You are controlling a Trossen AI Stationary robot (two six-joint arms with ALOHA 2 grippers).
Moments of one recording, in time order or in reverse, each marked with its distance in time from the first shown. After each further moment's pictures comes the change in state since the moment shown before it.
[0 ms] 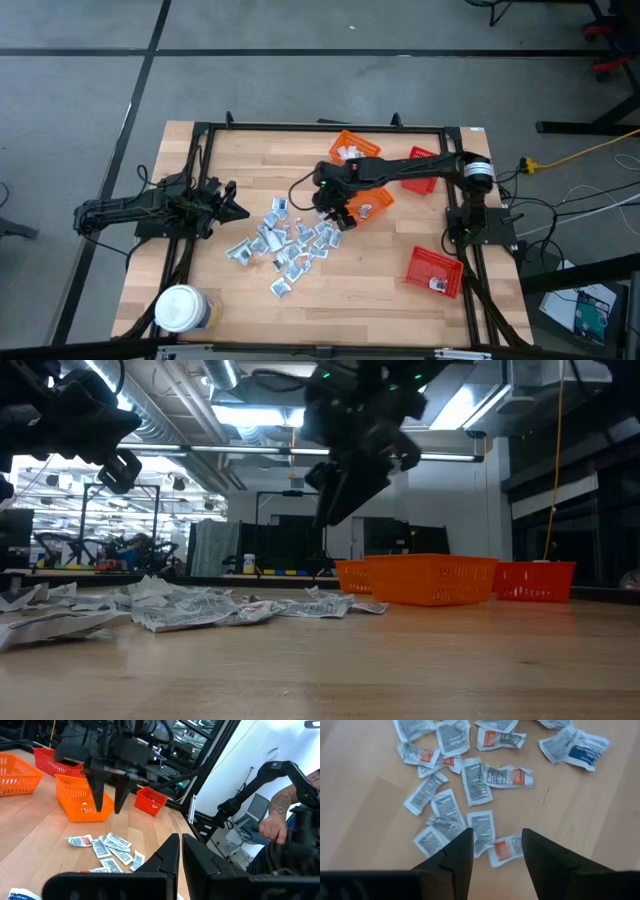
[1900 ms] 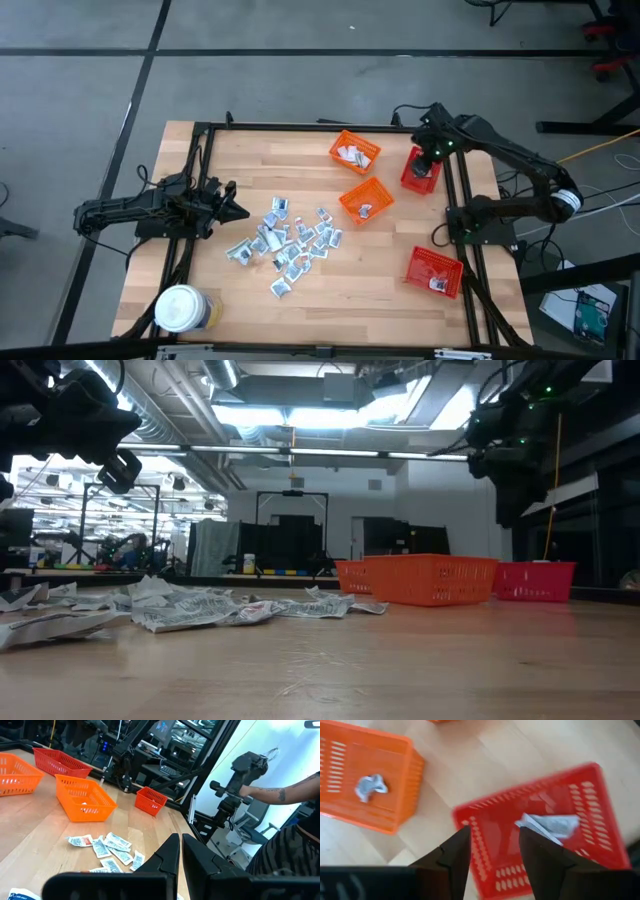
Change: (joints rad) left arm 0.000 0.000 0.000 0.000 0.000 0.000; right arm -0.762 -0.749 -0.575 -0.346 0.092 0.400
